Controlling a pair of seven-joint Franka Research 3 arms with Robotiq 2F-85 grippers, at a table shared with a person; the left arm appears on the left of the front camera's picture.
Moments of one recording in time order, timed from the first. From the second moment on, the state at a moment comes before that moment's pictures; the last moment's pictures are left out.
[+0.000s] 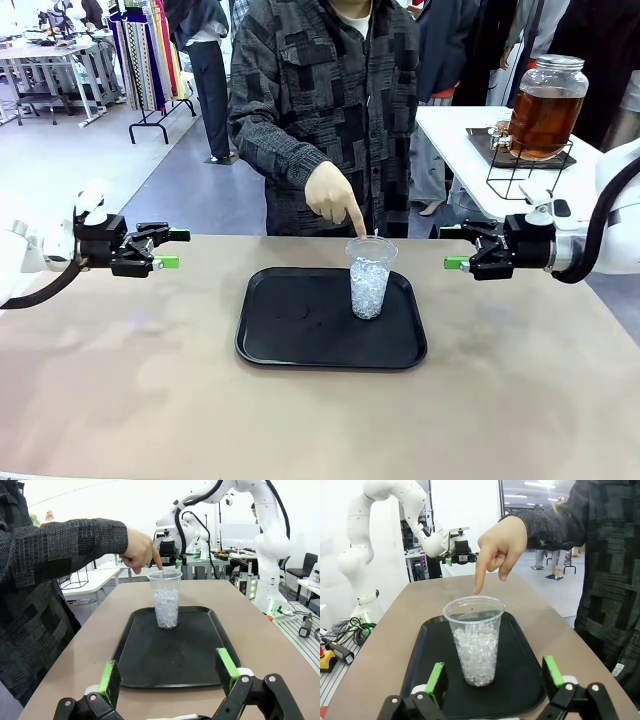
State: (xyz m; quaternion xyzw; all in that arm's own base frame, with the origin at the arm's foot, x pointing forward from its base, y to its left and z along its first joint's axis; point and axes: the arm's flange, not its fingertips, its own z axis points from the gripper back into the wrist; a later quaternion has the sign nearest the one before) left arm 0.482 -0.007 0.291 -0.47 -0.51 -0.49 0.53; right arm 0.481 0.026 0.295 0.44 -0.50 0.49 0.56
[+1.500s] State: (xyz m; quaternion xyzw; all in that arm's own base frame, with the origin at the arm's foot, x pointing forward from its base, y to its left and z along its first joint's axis) left arm 0.482 -0.007 0.291 -0.47 -0.51 -0.49 0.53; right arm 0.496 0.113 0.243 0.49 -0.46 0.50 0.54
